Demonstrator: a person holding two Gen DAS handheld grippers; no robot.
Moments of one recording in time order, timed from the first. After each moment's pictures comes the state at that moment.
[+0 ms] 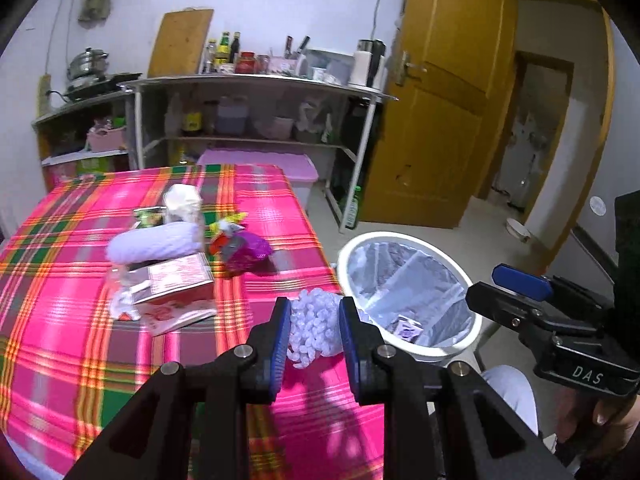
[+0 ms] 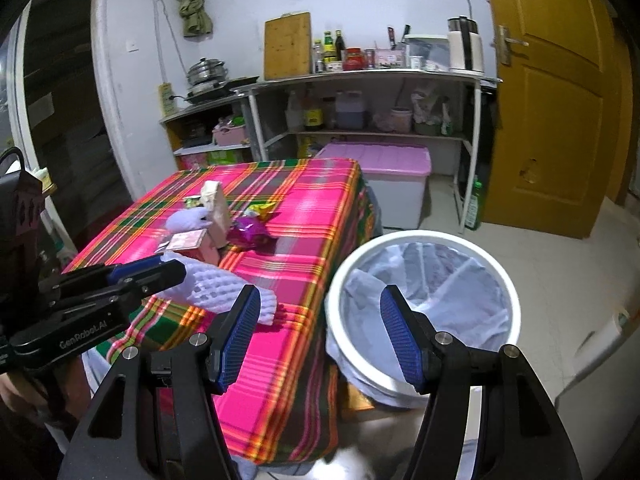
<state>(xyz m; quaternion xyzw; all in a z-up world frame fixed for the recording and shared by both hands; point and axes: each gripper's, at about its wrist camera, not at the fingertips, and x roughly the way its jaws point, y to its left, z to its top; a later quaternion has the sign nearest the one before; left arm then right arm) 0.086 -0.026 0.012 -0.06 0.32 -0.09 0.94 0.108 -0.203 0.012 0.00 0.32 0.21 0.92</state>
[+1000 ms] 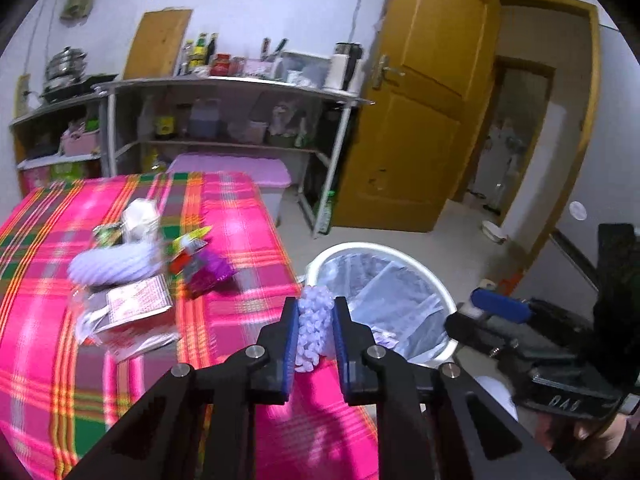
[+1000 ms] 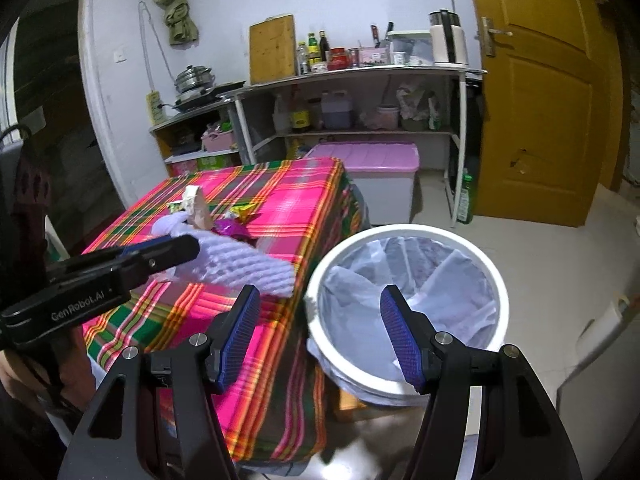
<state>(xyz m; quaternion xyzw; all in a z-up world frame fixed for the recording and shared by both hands) 0.110 -0.050 0.019 -0.07 0.31 -0.16 0.94 0.113 -0.231 0.006 0.02 0.32 0.19 0.93</state>
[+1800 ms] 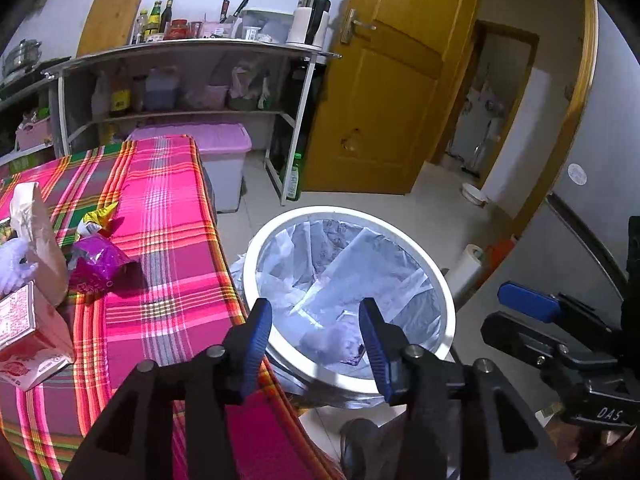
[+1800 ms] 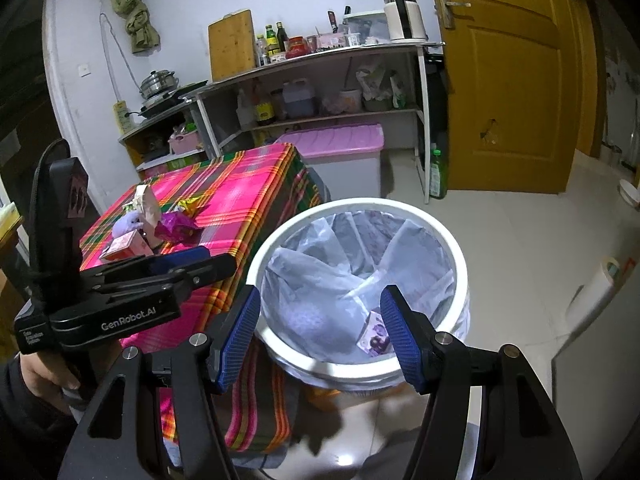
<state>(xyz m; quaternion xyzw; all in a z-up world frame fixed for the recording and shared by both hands) 0.172 -0.110 -0.034 -0.04 0.36 -0.20 0.91 0.126 -0.280 -0.019 0.05 0.35 0.15 0.92</state>
